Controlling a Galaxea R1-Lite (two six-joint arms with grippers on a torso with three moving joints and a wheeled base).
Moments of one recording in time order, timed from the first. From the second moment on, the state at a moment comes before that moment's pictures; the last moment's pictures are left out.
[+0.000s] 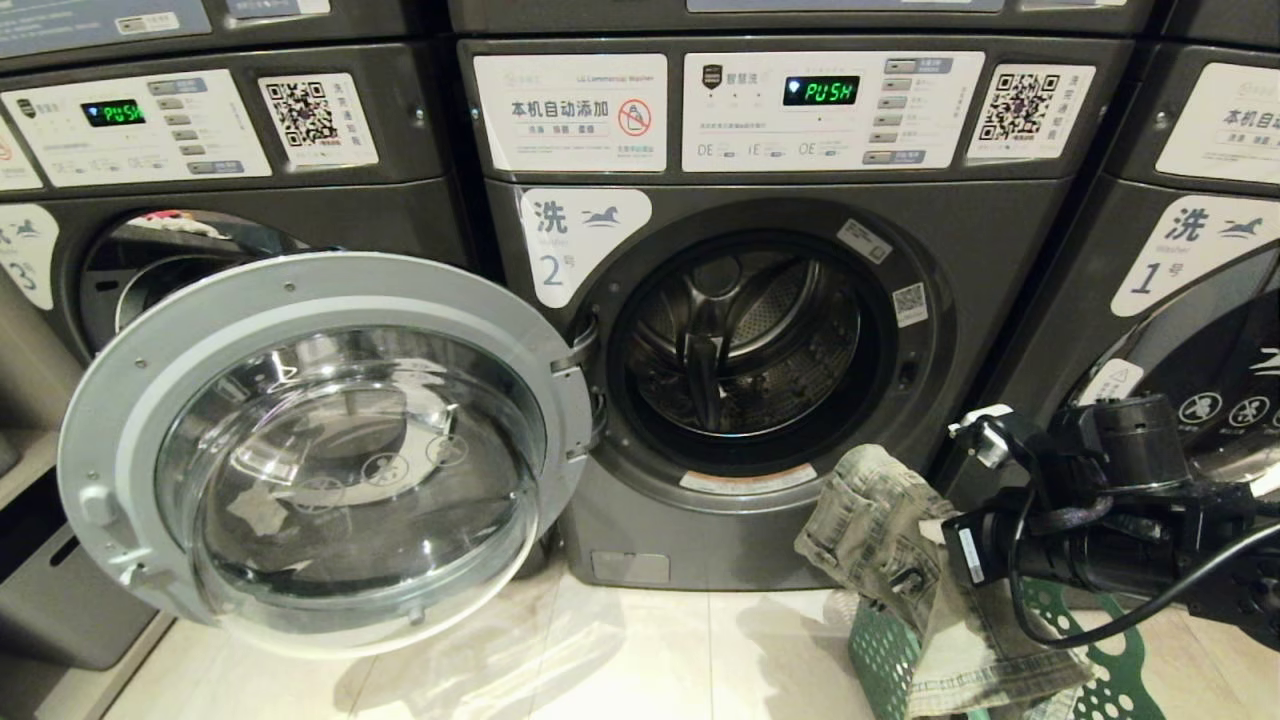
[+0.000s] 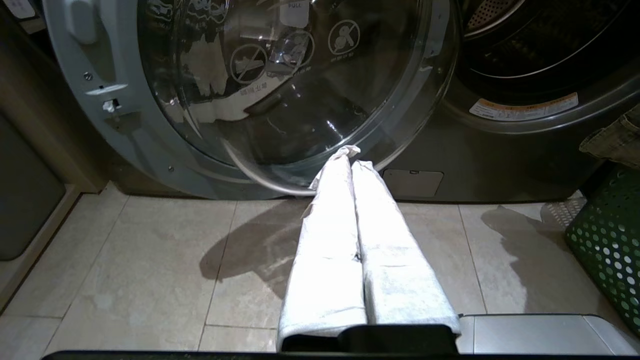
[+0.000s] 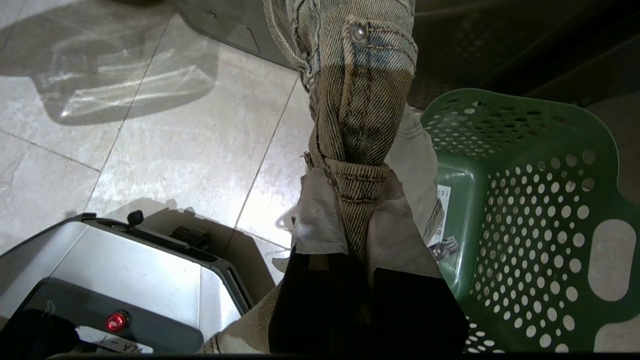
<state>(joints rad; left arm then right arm) 0.00 0.00 0.00 0.03 -0.01 0.01 0.21 1.70 -0.64 -0.42 0.05 -0.08</state>
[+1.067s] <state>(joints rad) 0.00 0.00 0.00 0.02 -0.01 0.01 0.21 1.75 -0.65 -0.51 0.05 -0.08</state>
